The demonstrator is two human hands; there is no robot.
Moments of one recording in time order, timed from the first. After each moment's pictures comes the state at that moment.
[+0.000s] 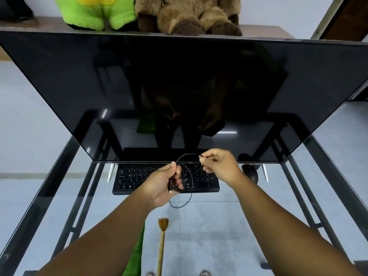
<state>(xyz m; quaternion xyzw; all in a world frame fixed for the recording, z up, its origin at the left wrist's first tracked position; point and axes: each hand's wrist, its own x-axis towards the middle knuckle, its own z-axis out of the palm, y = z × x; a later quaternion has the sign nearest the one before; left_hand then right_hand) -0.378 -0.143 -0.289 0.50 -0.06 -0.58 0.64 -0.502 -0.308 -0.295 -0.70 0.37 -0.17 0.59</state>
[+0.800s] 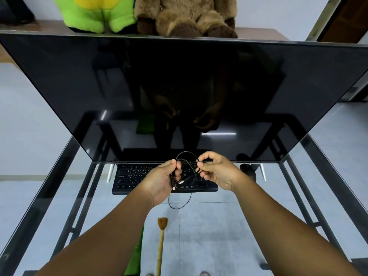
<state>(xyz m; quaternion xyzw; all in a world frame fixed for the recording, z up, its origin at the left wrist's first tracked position) -0.381 -0.144 -0.280 0.54 -0.14 -0.55 0.62 -0.509 -0.299 -0.282 -0.54 0.34 -0.07 0.77</state>
